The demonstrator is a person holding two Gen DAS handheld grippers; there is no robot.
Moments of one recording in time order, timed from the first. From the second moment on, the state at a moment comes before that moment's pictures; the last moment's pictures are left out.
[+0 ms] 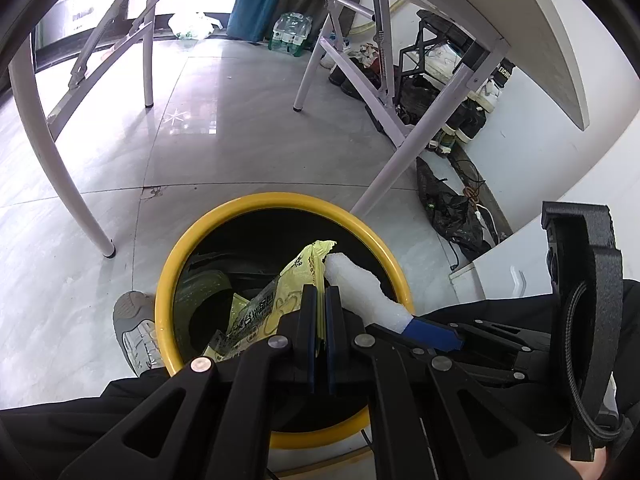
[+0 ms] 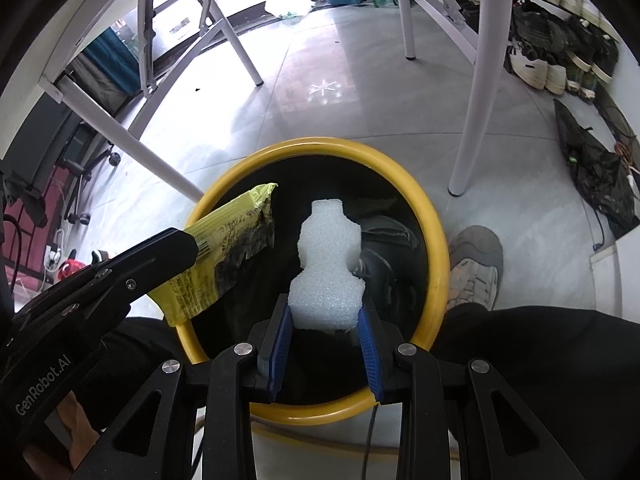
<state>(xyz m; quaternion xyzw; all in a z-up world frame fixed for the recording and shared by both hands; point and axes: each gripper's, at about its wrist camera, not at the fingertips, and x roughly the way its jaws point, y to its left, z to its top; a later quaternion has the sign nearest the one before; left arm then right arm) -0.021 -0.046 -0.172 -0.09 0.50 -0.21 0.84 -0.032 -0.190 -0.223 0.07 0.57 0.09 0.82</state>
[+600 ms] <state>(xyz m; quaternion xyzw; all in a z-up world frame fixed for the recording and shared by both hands) -0.022 -0.045 -0.170 -0.09 0.48 -0.20 0.85 -0.032 -0.193 -0.225 0.07 0.57 0.08 0.81</state>
